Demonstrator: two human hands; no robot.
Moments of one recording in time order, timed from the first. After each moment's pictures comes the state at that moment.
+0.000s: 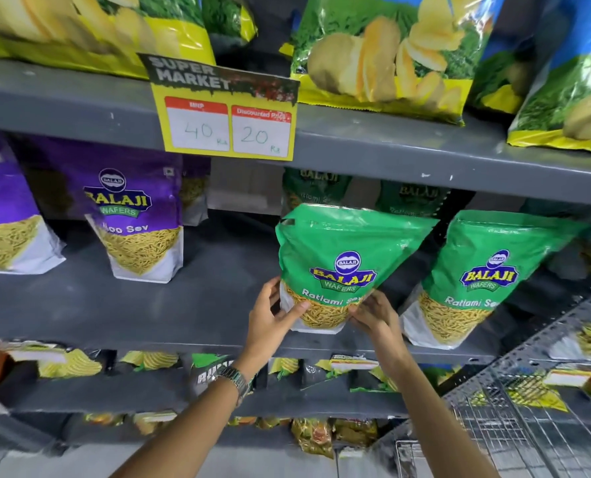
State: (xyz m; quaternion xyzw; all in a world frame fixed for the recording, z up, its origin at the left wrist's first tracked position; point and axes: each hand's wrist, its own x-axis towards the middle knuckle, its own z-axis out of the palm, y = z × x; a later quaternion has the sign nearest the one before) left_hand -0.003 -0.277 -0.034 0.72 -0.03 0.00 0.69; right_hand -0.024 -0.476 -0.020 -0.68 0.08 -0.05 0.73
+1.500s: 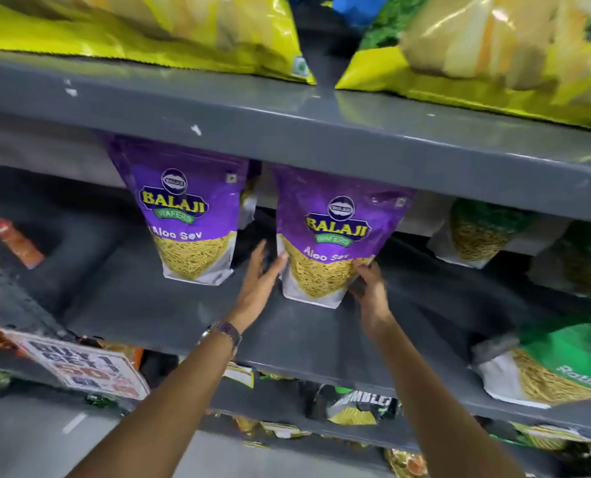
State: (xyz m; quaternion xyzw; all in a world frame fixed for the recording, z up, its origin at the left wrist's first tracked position) left_hand 0.113 0.047 -0.037 0.67 0.07 0.01 0.74; right_hand 0.115 -0.141 -0.016 -0.63 0.09 -0.01 0.77
